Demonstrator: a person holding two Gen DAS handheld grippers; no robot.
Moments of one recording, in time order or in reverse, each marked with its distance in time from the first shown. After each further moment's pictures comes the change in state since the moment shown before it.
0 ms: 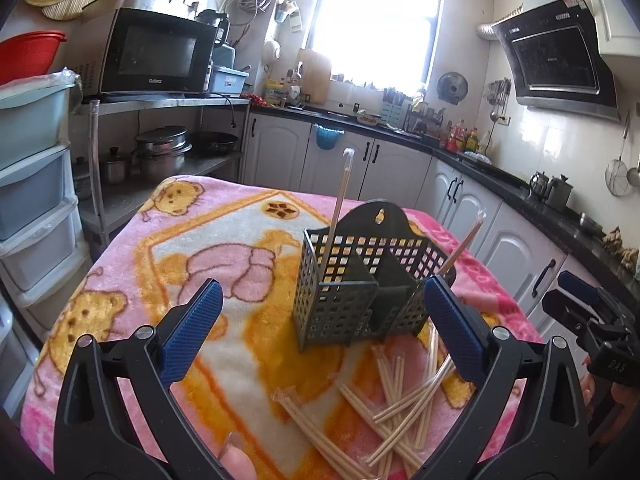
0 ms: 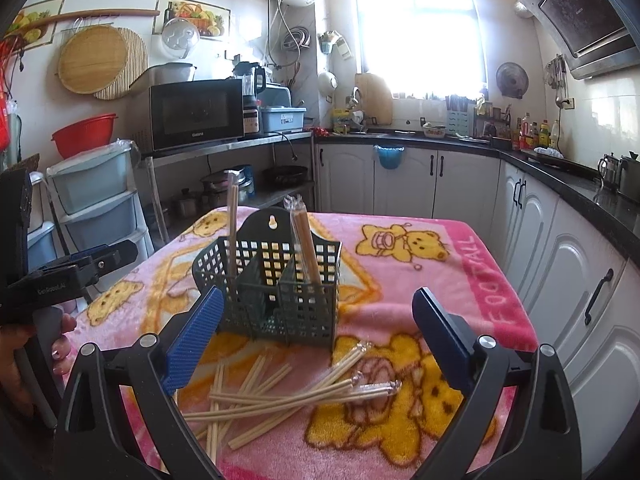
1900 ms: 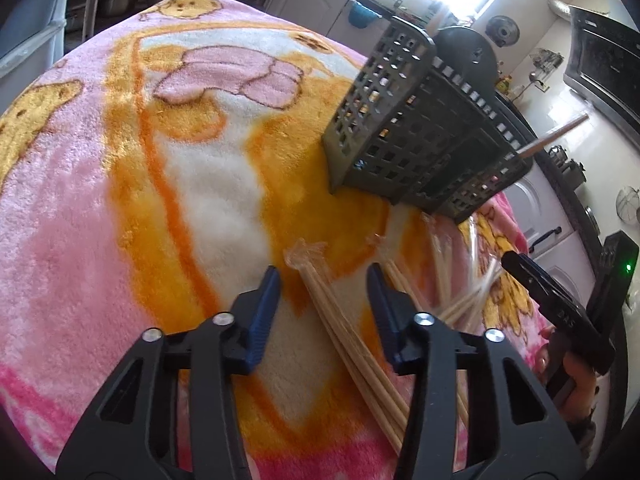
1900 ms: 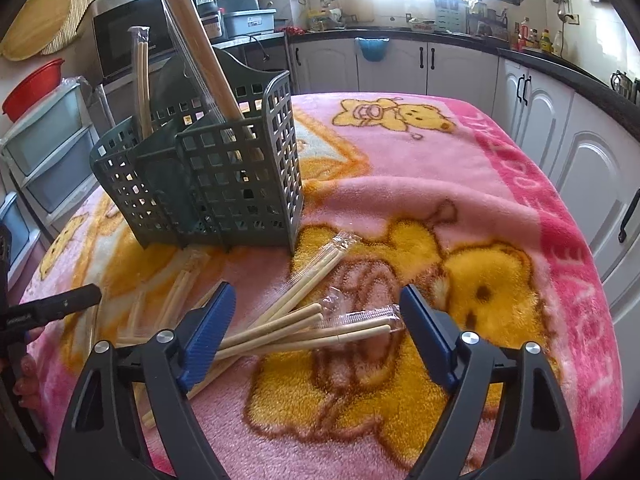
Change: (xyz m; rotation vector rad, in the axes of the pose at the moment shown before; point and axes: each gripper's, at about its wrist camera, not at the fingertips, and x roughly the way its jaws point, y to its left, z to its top) left arm 0.086 0.048 -0.097 -0.289 0.450 -0.081; right arm 0.115 -0.044 -0.069 0.093 0.361 -0.007
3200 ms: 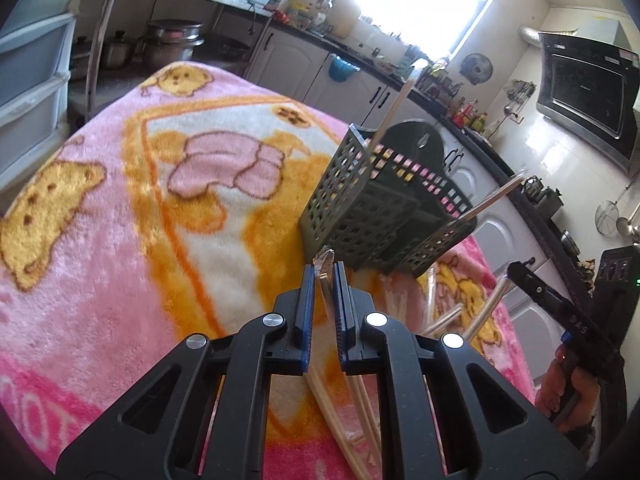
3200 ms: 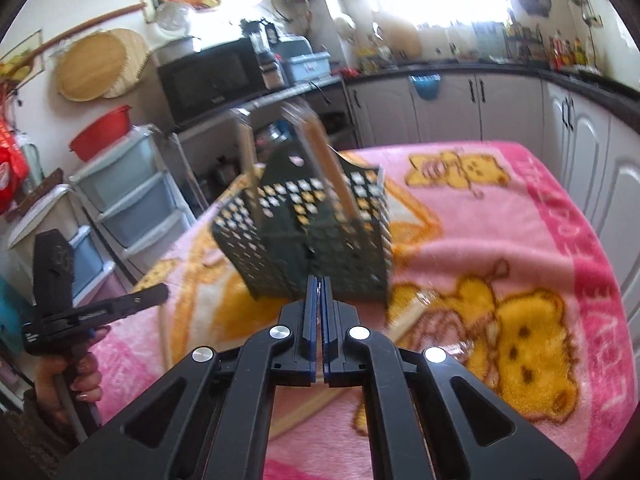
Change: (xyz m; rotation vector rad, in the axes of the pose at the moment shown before) left arm -0.076 -0.015 0.020 0.051 -0.195 -0.054; right arm -0.082 0.037 0.032 -0.010 -0.179 0.264
